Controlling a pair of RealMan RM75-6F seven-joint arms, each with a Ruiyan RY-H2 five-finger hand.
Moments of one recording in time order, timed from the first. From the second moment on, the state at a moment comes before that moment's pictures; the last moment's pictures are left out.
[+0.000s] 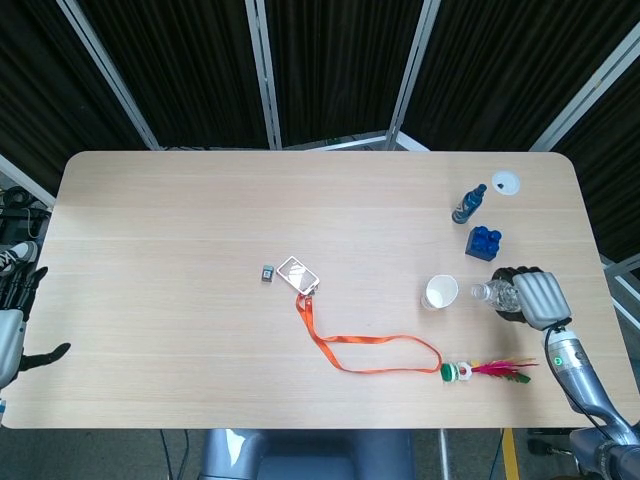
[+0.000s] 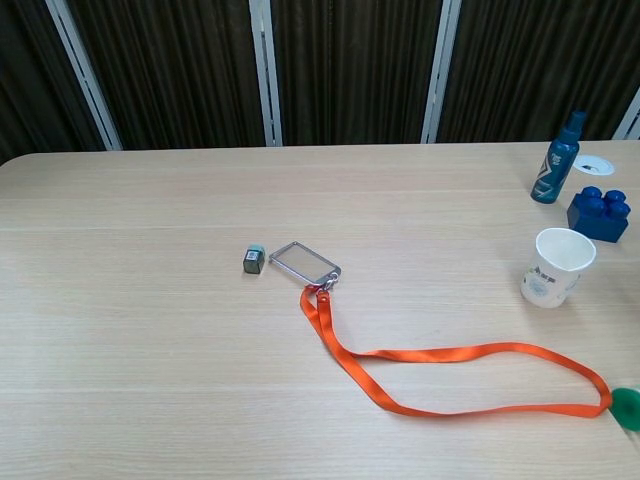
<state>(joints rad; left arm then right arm) -0.12 -0.97 -0.06 -1.94 1.30 1.44 0.24 0.43 -1.48 0.03 -0.88 -1.45 1.14 0.28</state>
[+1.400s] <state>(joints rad) -0.13 -0.99 -0.06 -1.94 1.28 1.42 0.26 0.50 -1.54 0.10 -0.86 -1.38 1.08 -0.18</state>
